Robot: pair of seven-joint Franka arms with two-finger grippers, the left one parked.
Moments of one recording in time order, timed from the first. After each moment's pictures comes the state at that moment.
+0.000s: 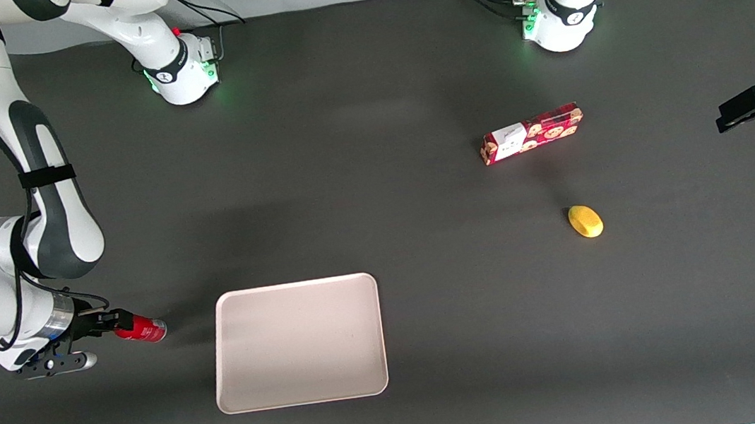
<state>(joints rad) 0.01 0.53 -0.10 -1.64 0.02 2.20 -0.13</state>
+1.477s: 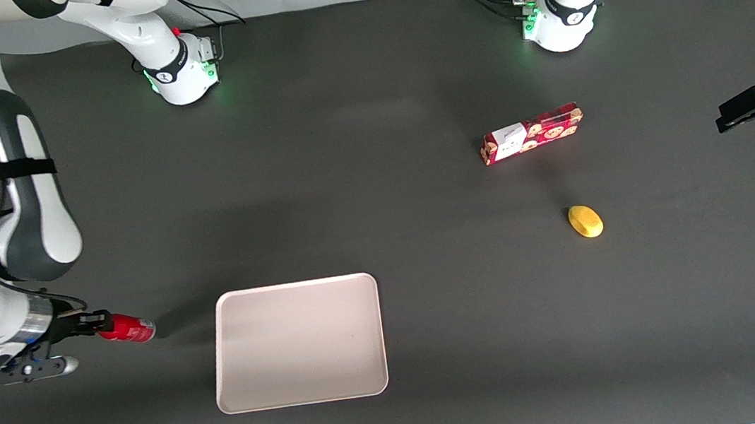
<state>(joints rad) 0.00 0.51 -0.10 -1.50 0.02 2.00 -0.13</state>
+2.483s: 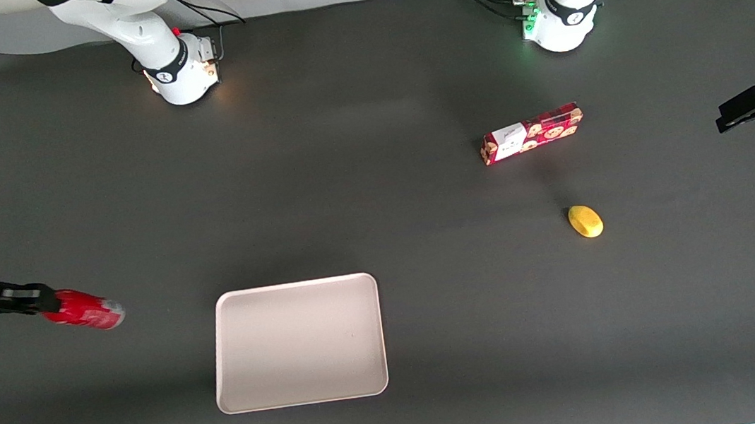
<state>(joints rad) 0.08 0.49 -0.07 -1.01 0.02 1.51 0.13</state>
